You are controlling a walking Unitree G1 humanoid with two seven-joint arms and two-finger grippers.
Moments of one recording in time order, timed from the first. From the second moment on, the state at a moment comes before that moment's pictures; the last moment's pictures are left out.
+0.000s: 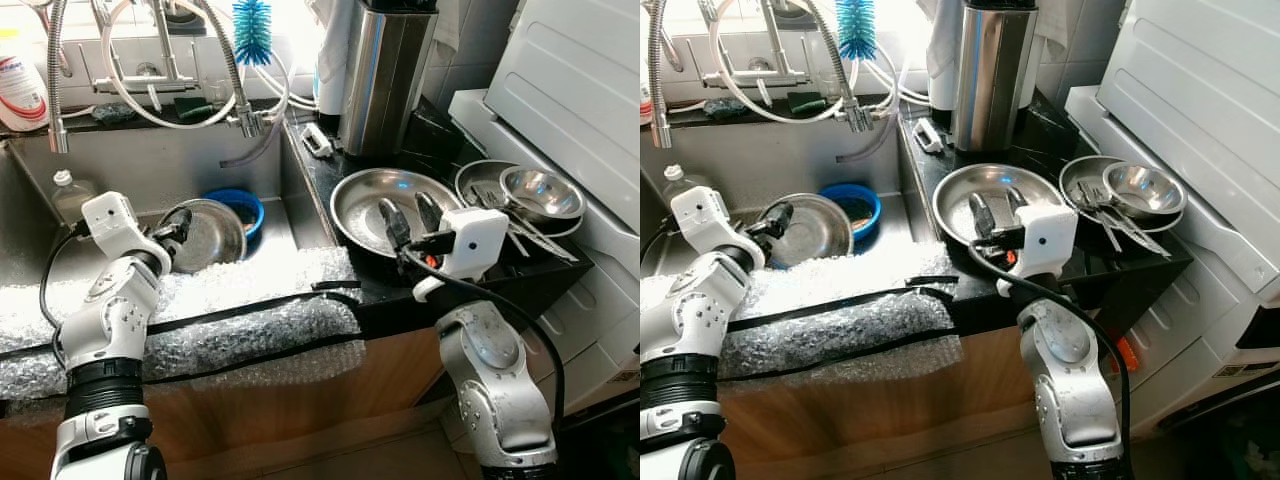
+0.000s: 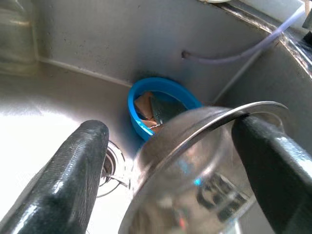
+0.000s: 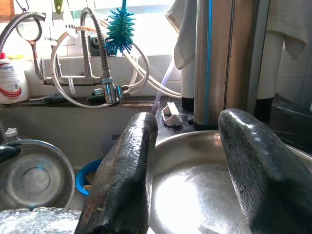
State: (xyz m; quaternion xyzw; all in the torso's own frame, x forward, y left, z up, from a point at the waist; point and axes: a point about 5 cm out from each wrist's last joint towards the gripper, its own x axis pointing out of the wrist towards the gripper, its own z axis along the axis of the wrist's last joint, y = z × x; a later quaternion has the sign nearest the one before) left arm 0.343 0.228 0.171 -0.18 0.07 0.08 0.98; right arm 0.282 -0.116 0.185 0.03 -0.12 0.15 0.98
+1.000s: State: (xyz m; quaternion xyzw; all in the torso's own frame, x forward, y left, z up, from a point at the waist) left arm 0.326 0.215 0.217 0.07 -0.12 0.07 0.99; right arm 0.282 -0.114 0.183 0.03 -0.11 0.15 0.98
